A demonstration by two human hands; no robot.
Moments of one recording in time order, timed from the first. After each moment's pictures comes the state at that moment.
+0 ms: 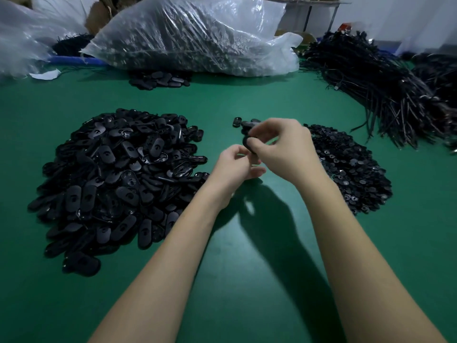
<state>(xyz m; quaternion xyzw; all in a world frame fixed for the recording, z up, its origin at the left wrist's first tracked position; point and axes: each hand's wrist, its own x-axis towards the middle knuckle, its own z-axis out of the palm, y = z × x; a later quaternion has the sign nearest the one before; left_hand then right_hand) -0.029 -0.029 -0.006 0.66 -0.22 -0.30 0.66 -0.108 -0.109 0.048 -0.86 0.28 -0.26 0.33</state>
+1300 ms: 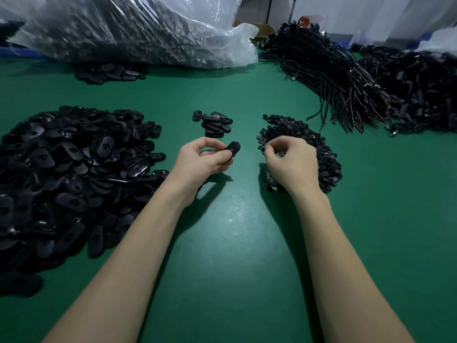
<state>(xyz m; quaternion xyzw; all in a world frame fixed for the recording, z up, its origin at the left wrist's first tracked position) -0.039 -0.027 0.001 0.62 -0.22 -0.33 0.68 -0.170 -0.162 0.003 -0.81 0.43 -0.29 0.27</state>
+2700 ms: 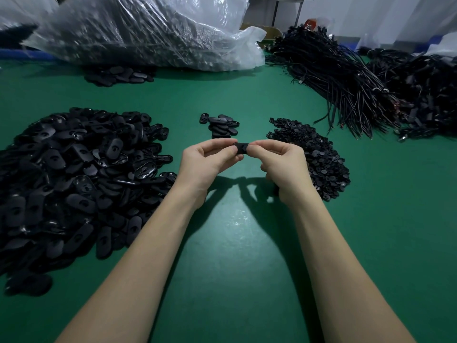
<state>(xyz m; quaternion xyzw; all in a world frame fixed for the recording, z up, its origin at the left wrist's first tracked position) -0.041 -0.030 -0.003 0.54 -0.20 -0.32 0.75 -0.151 -0.136 0.010 -0.65 0.37 -0.31 0.58</state>
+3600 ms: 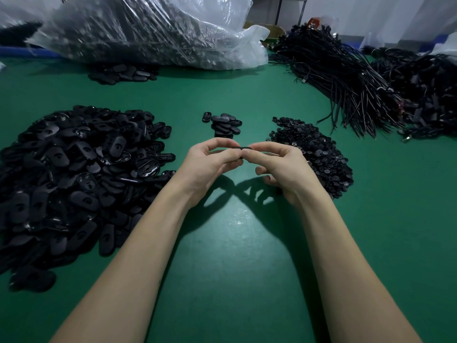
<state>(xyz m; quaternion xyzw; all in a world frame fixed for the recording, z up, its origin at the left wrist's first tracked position) -0.035 -0.023 0.003 0.53 -0.23 -0.39 0.72 -0.161 -0.135 0.018 -0.65 0.35 -0.21 0.64</state>
